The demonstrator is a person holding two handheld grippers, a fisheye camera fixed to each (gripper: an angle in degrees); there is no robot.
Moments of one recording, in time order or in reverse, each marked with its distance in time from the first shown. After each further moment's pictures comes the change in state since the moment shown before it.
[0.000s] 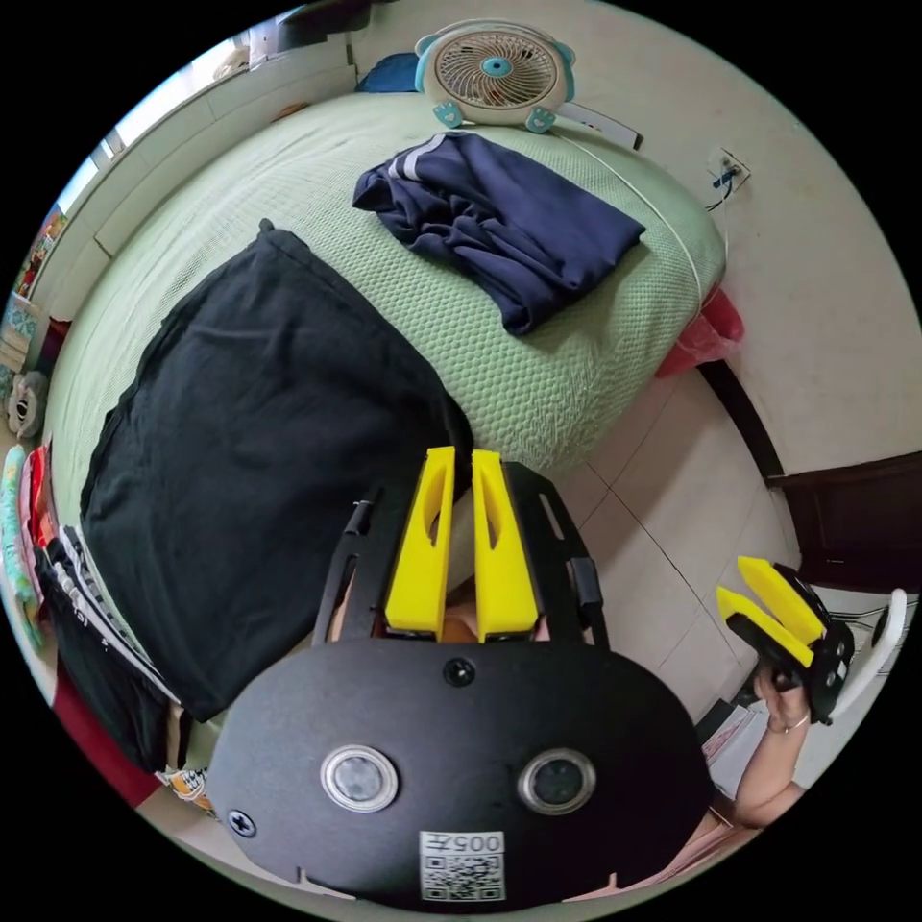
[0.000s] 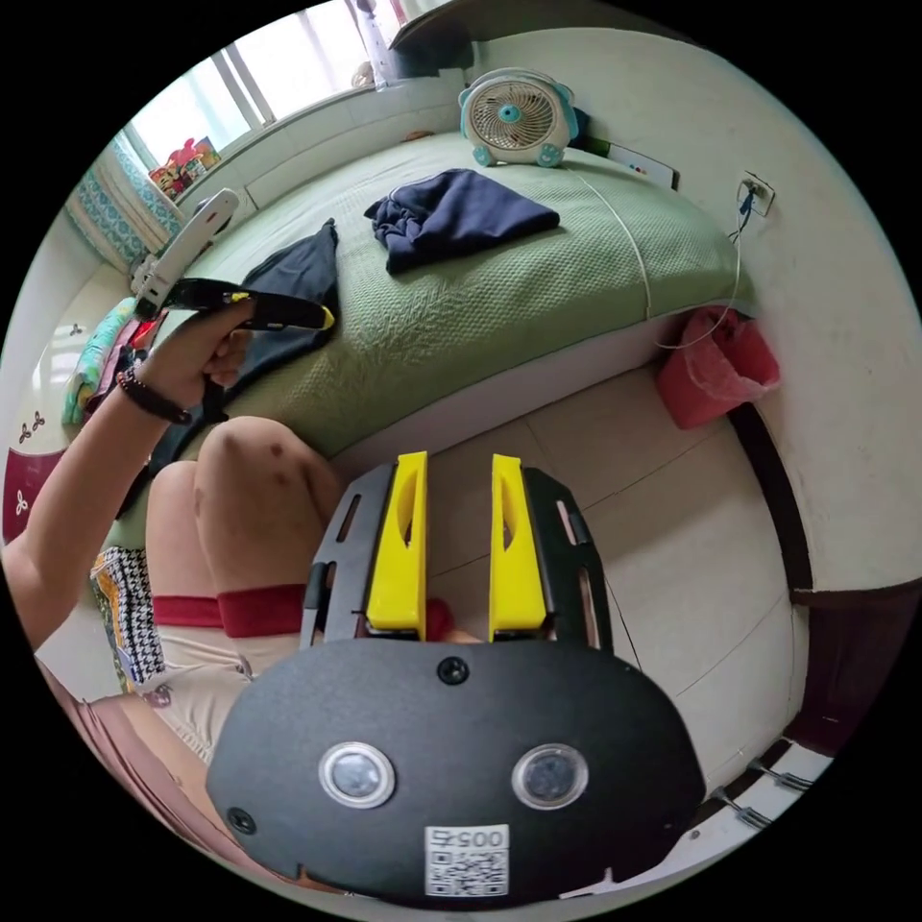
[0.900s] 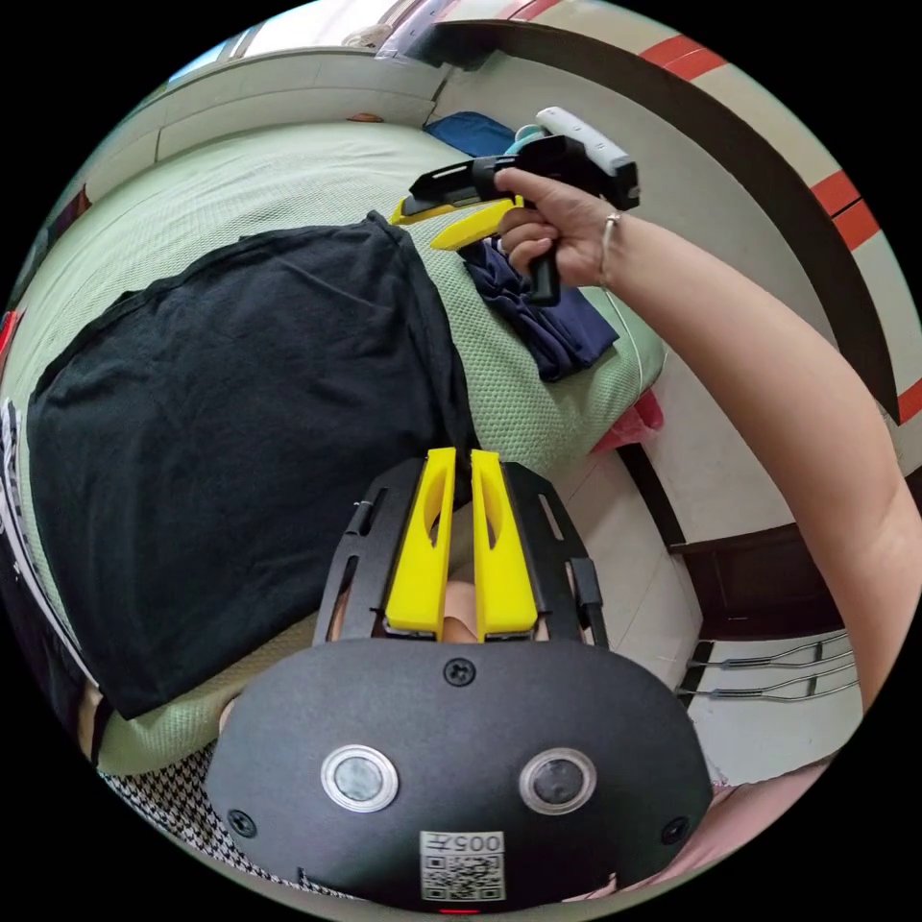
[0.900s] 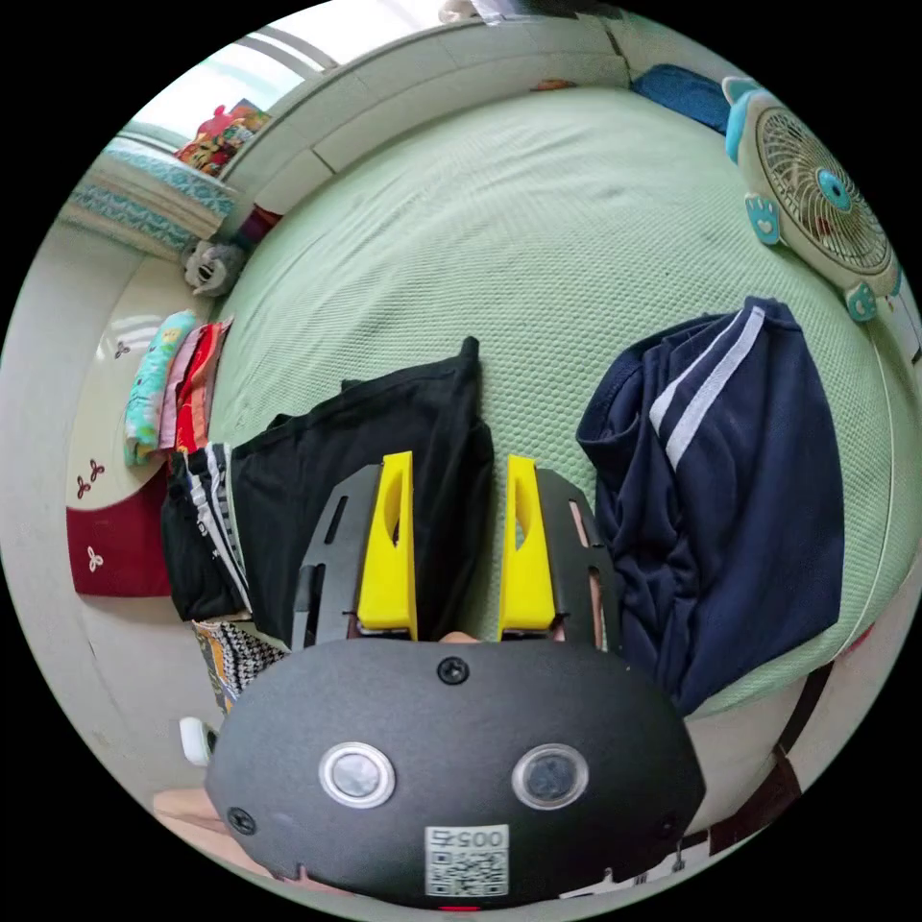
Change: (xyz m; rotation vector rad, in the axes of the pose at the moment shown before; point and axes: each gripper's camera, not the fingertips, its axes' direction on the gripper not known) left arm -0.134 0.094 -0.065 0.217 0.317 -0.178; right arm -0.153 -0.450 0.144 -0.208 -0.293 -0.153
